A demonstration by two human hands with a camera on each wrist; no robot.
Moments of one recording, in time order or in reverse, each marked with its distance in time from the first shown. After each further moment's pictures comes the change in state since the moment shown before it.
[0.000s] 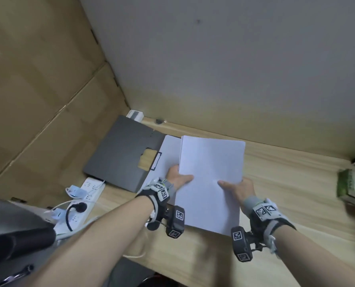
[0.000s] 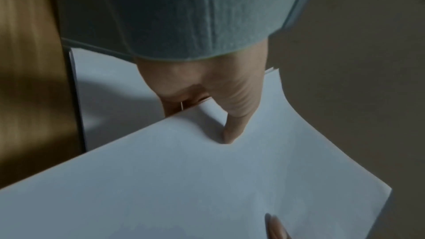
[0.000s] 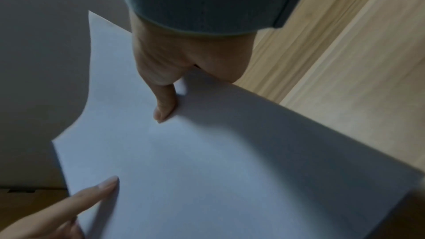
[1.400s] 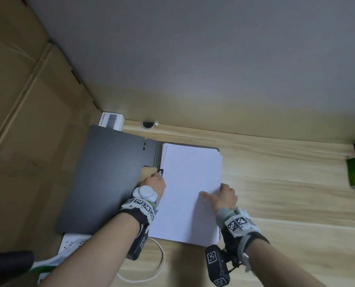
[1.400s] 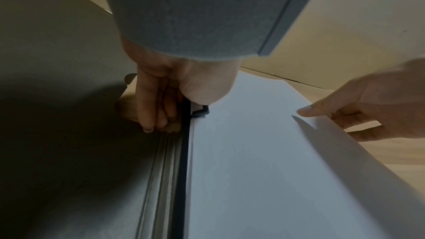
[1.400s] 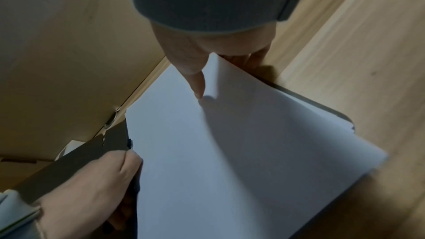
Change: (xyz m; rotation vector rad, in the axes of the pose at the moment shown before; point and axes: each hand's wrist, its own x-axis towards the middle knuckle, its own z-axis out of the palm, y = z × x) left_hand 0.175 -0.039 -0.114 1.484 -0.121 0.137; right_hand 0.080 0.023 0.178 -0.678 0.382 0.312
